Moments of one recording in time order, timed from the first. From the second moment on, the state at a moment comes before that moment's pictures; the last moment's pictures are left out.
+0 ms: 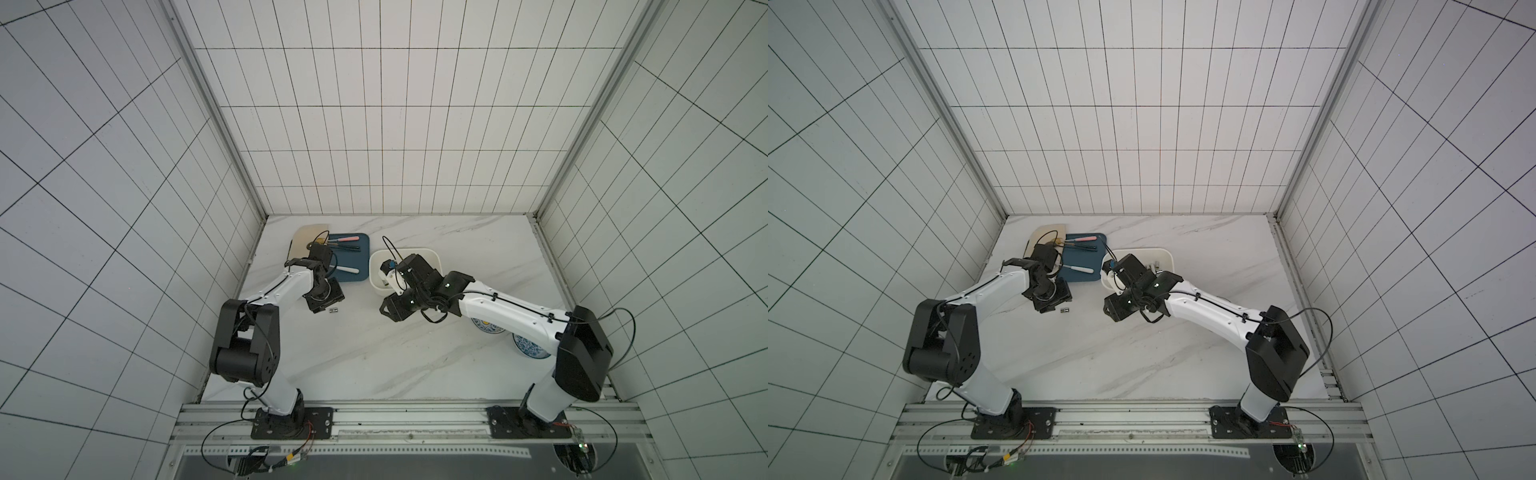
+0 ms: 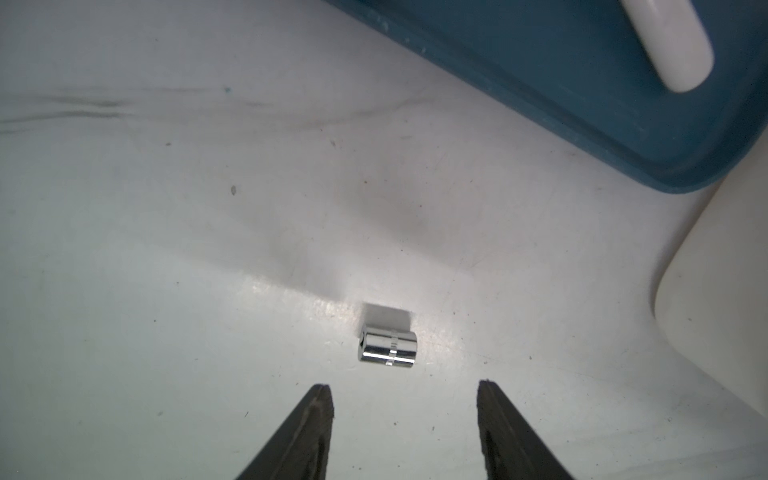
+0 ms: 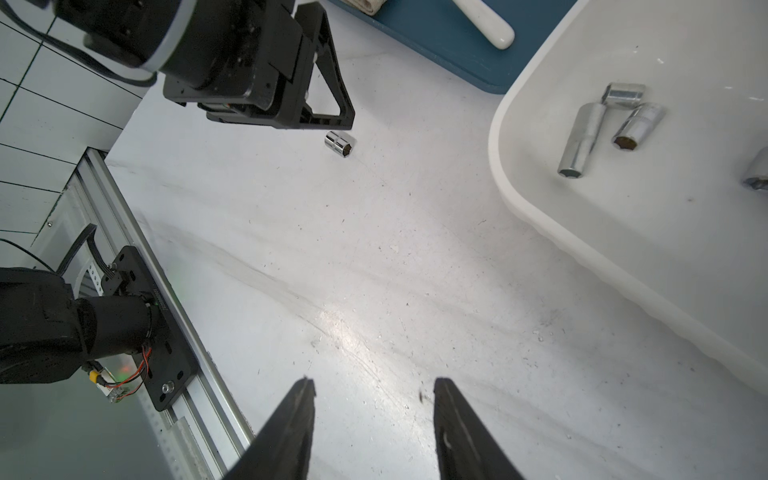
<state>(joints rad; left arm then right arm) -0.16 1.65 1.08 -0.80 0.10 -0.62 1.00 1.65 1.31 -0.55 -0.21 0.27</state>
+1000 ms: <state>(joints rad) -0.18 1.77 1.11 -0.83 0.10 -0.57 1.00 1.62 1.26 -0.51 -0.18 0.28</state>
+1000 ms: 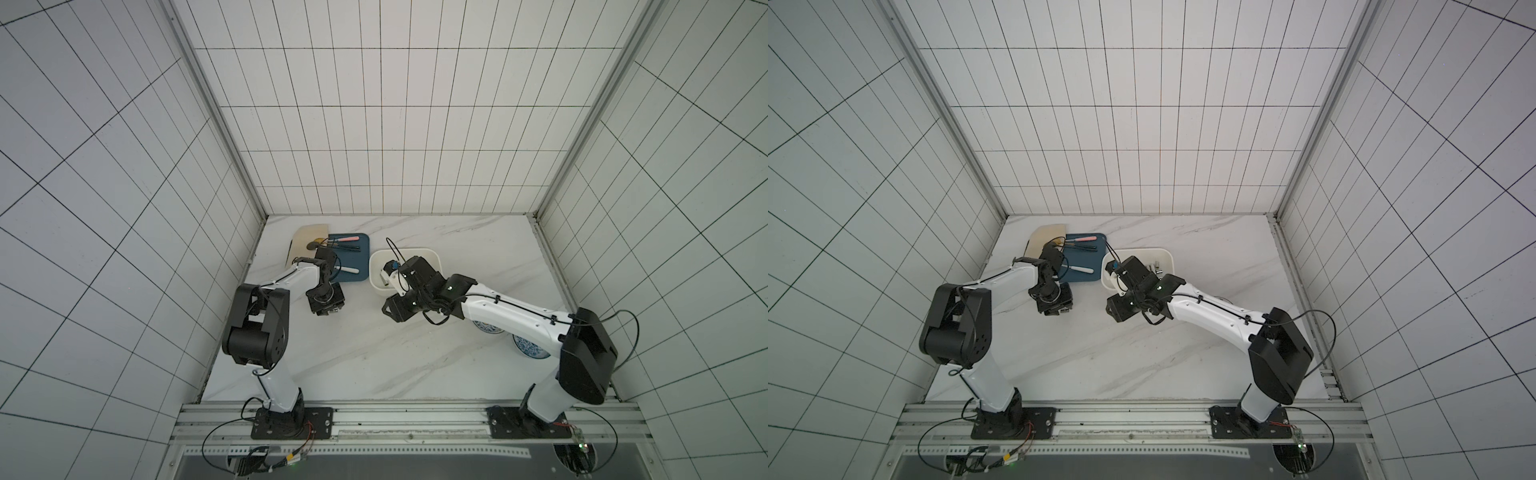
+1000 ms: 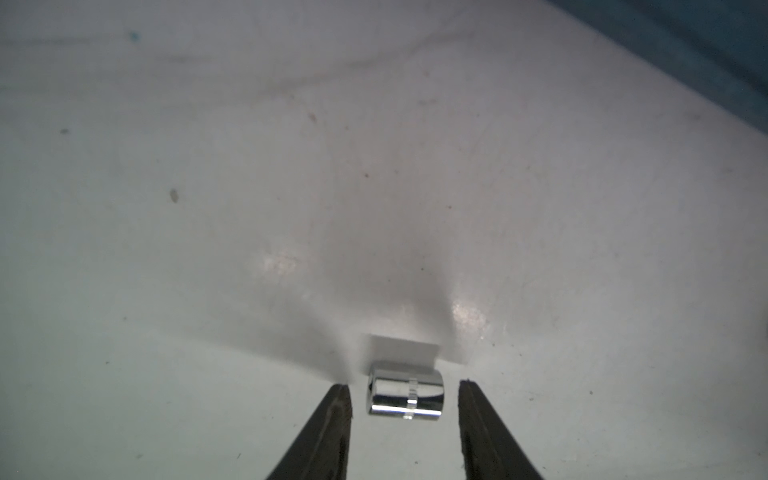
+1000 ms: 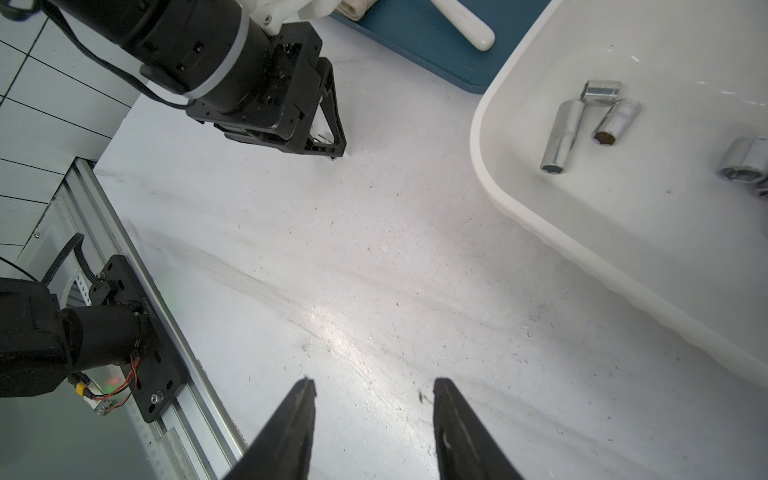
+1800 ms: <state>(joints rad) -0.19 1.83 1.16 -0.87 0.03 -0.56 0.99 1.59 1.23 -0.50 -0.18 0.29</state>
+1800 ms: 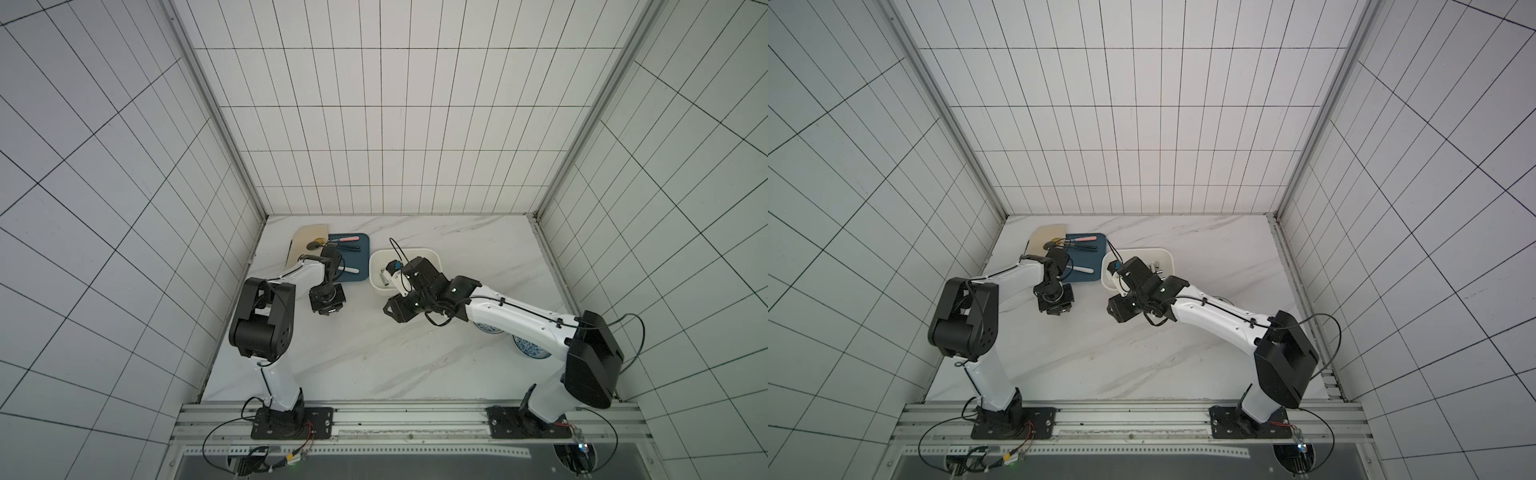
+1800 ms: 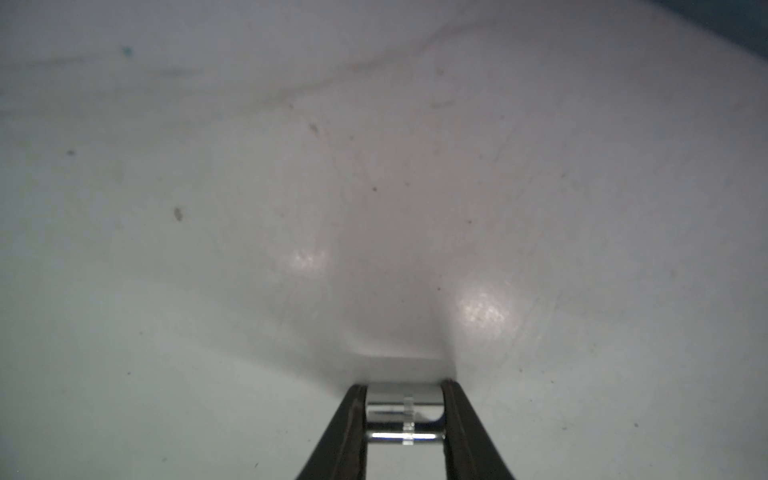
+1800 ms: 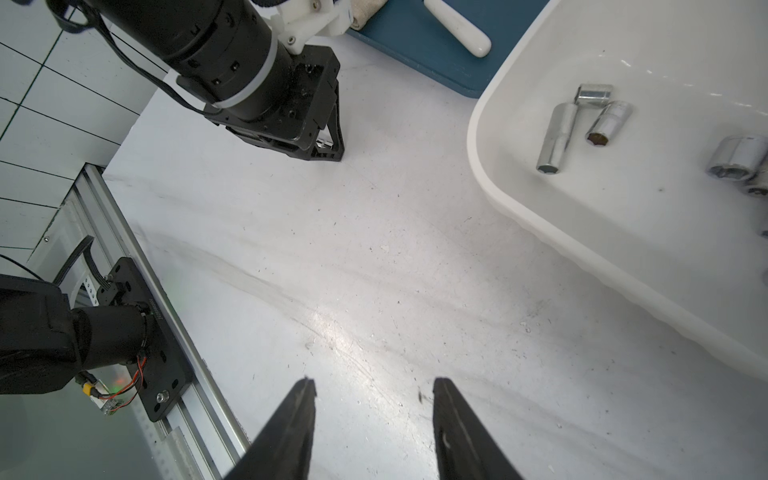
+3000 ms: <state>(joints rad) -0.33 1.81 1.48 -0.98 0.07 -0.57 0.92 1.45 1.15 -0.51 -0.11 0.31</state>
